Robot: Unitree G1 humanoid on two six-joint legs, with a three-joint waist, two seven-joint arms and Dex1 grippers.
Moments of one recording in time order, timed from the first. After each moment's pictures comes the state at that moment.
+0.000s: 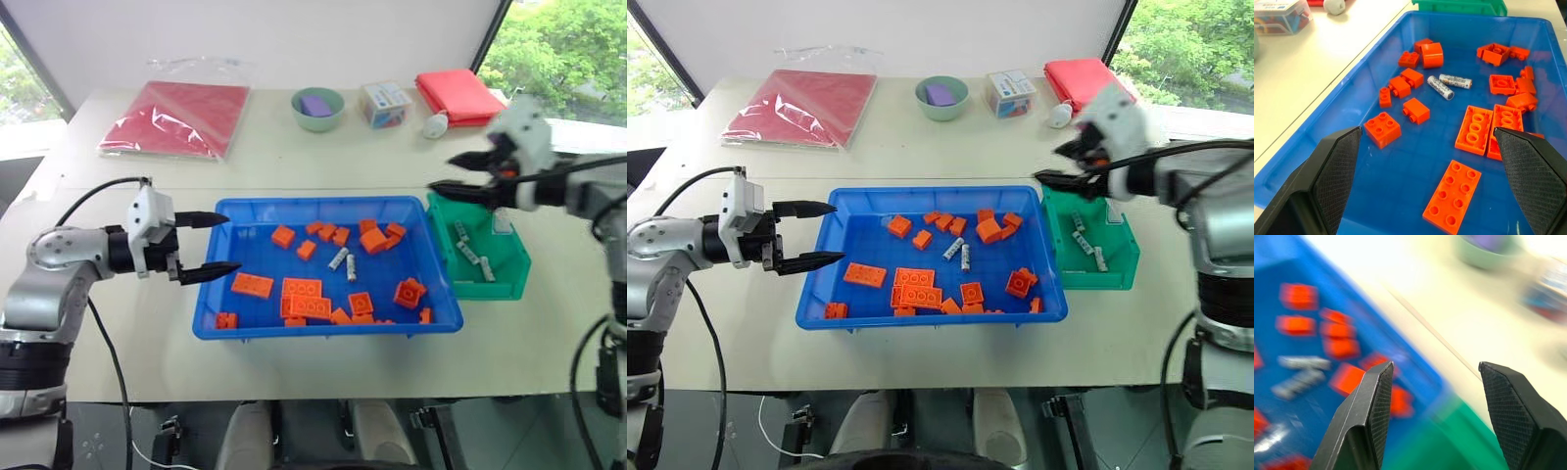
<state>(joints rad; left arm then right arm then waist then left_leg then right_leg) -0.35 0.82 0.13 -0.06 -0.49 0.30 -1.26 -0.73 -0.84 -0.01 -0.21 0.29 0.98 0.99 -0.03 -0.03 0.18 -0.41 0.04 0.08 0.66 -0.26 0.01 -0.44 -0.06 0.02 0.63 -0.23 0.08</state>
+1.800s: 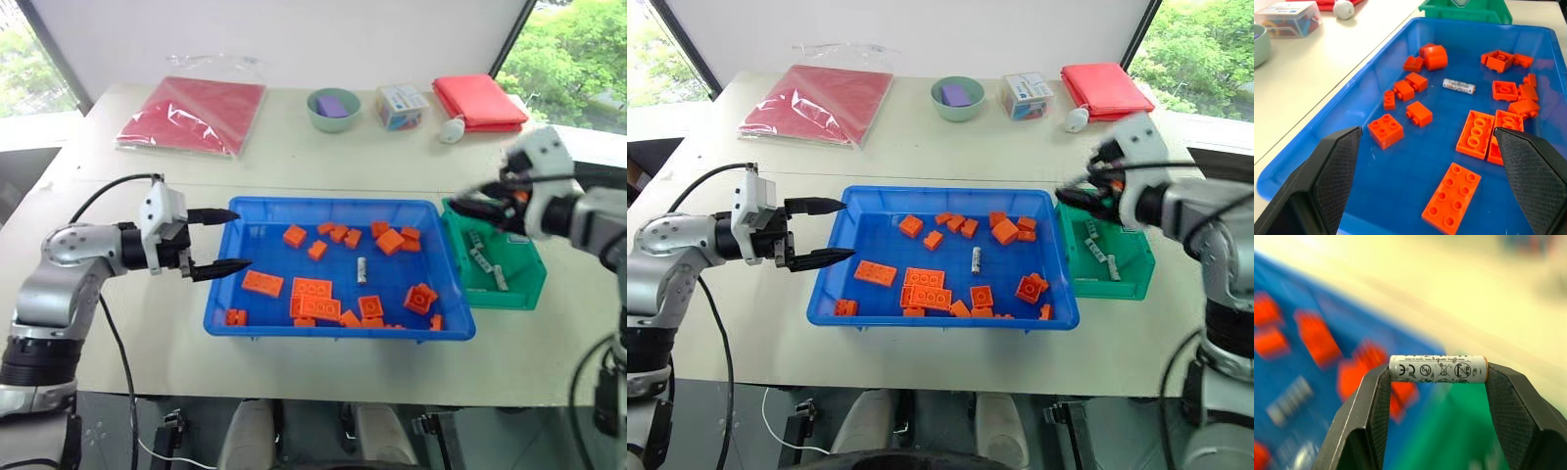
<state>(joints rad) -0.39 0.78 0.09 -0.06 -0.49 0.33 -1.23 -0.49 -0.90 -0.25 -0.32 0.42 1.29 0.69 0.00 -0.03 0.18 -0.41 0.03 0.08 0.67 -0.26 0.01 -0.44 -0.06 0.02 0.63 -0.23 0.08</state>
